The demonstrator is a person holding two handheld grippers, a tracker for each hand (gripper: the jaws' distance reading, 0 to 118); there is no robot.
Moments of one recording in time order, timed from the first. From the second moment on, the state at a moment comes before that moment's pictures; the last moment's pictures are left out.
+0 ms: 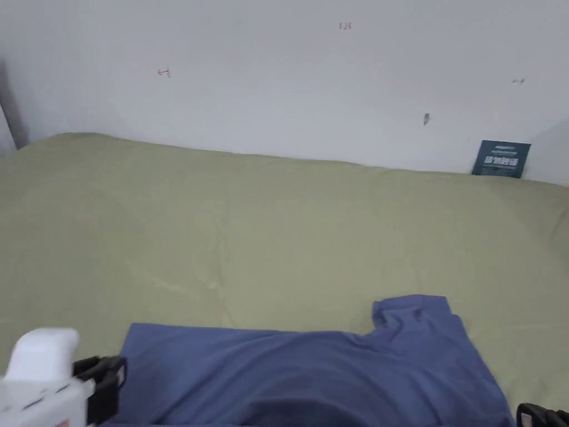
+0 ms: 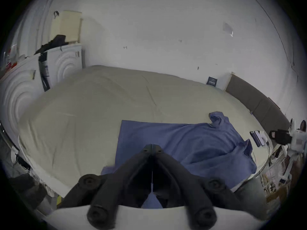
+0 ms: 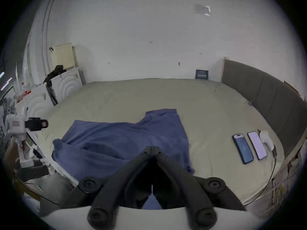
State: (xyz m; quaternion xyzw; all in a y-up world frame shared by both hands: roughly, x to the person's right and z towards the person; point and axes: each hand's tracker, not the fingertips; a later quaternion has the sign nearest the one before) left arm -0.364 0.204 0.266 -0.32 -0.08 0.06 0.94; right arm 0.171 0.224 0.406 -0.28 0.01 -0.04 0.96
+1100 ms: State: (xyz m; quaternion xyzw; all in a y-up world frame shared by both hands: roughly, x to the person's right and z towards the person) left arm -0.360 0.121 0.056 -0.53 -0.05 0.02 0.85; right arm 0.264 0.113 0.058 -0.64 -0.02 -0.09 0.76
